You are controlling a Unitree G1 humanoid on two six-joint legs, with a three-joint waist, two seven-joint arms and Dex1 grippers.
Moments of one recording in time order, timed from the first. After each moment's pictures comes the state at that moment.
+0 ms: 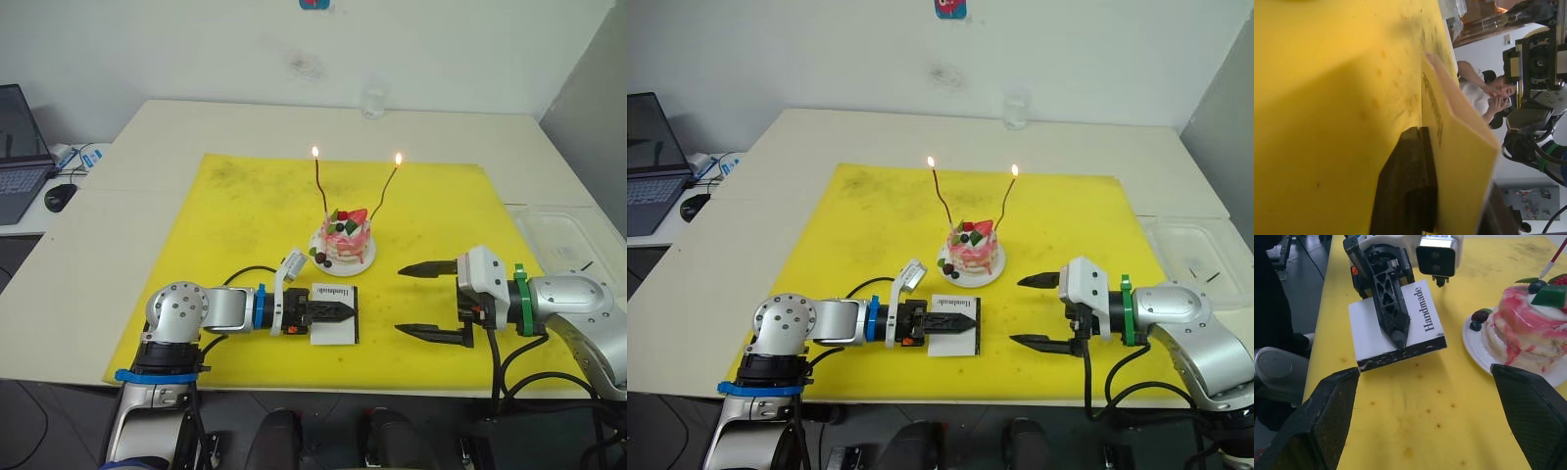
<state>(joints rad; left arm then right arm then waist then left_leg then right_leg) -0.48 0.38 0.09 0.01 -1.20 1.53 -0.40 -0.21 -0.82 0.03 -0.46 0.45 0.42 1.09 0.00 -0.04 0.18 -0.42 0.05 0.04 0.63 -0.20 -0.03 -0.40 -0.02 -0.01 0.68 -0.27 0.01</state>
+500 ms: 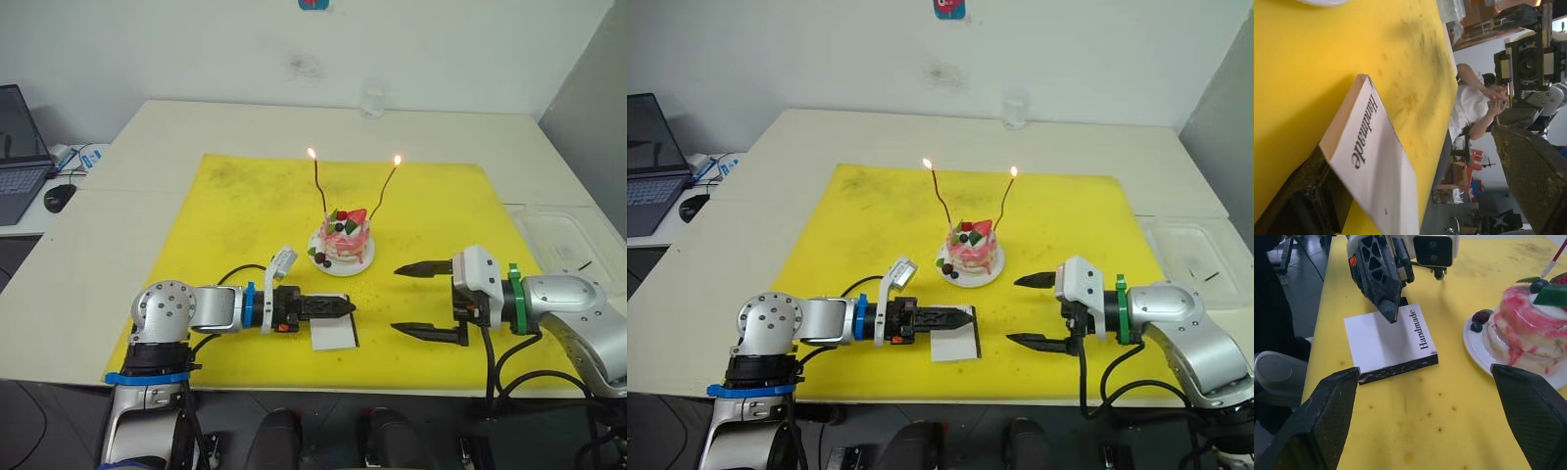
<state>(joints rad) -0.48 0.40 0.18 0.00 -1.20 1.58 -0.40 -0.23 -0.80 0.06 -0.43 0.45 0.42 1.09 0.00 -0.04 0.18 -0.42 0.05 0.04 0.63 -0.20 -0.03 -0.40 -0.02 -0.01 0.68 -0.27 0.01</state>
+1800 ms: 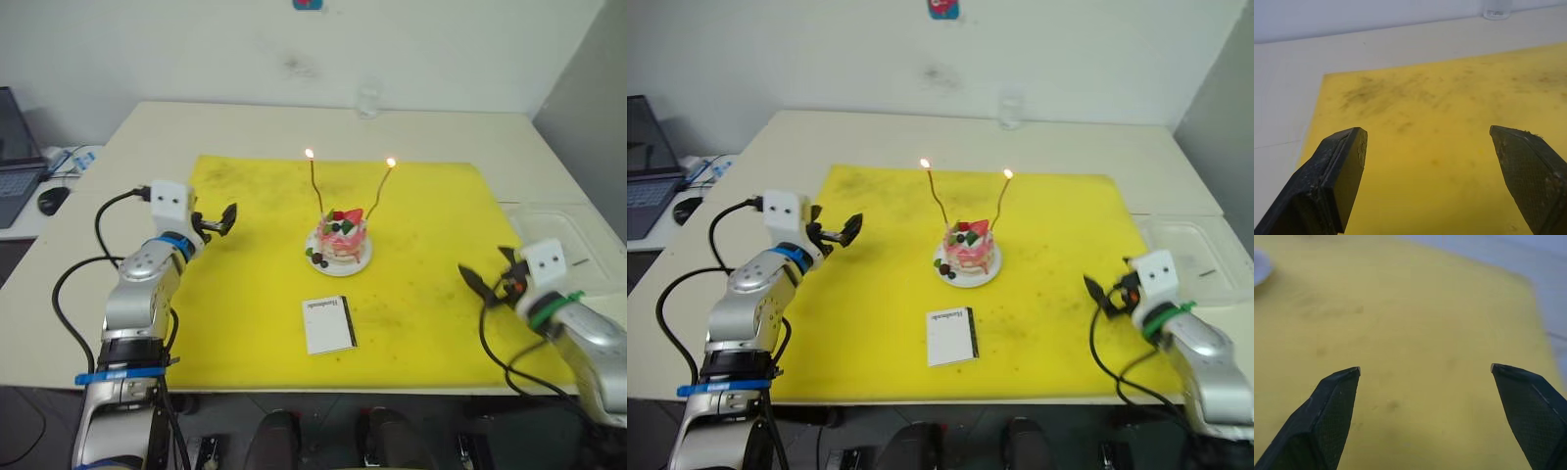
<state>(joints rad) -0.45 0.45 0.18 0.20 -0.29 0.30 -0.29 -0.16 -0.47 -0.20 -0.16 0.21 0.38 0.38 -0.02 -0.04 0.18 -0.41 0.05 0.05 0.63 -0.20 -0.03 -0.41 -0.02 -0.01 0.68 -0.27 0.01</state>
